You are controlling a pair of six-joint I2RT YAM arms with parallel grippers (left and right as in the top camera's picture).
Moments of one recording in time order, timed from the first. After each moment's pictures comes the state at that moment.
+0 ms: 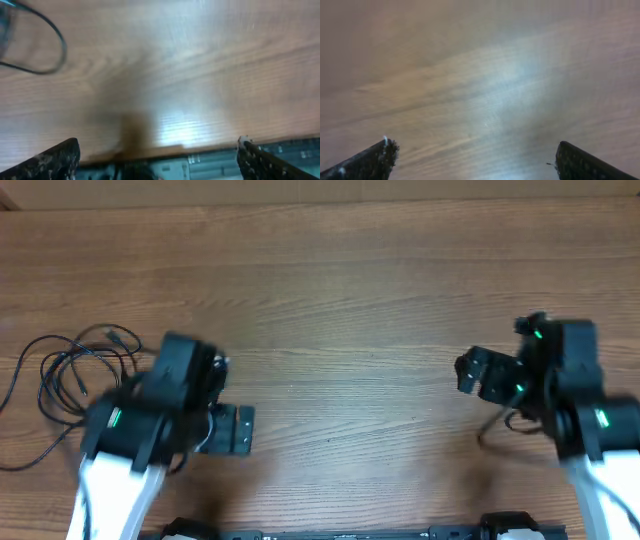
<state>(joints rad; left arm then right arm) -0.27 1.09 1.24 -1.48 0.01 -0.20 0.04 1.02 1.11 -1.09 -0.09 0.33</state>
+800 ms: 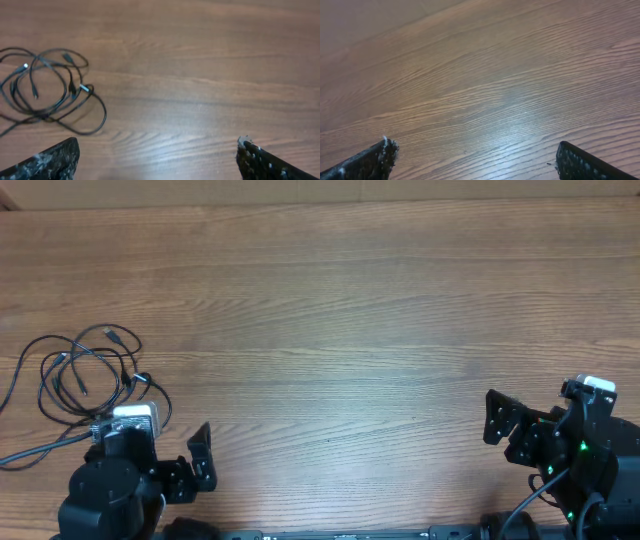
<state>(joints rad) -0.27 0.54 1.15 -1.27 -0.17 -0.28 0.04 0.56 1.02 -1.12 0.01 0.33</state>
